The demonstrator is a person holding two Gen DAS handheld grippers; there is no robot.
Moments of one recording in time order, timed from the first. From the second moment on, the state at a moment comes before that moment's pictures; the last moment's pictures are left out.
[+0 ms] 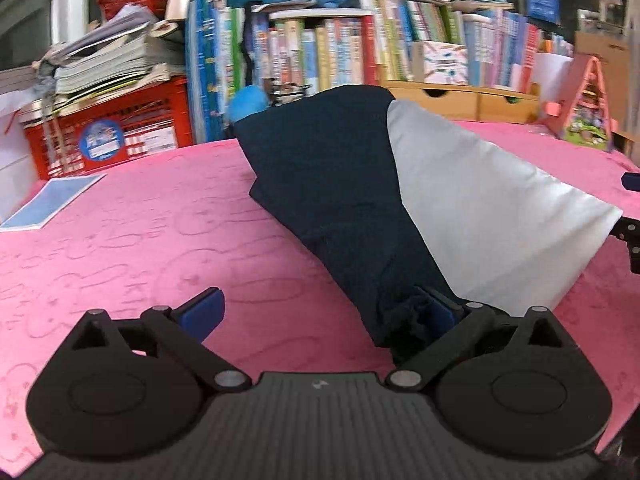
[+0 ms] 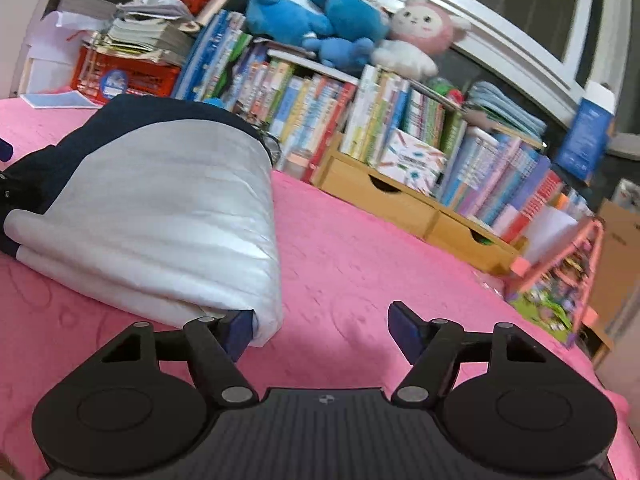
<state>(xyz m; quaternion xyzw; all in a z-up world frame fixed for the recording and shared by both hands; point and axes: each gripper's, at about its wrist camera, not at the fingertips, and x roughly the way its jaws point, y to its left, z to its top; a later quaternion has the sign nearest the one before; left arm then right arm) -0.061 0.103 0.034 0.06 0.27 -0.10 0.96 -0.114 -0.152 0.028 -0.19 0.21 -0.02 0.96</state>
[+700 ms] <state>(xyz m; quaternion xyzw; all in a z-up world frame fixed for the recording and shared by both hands) -0.070 0.096 0.029 0.05 0.25 -0.08 0.96 0.055 -0.047 0.065 -0.08 0.33 0.31 0.89</state>
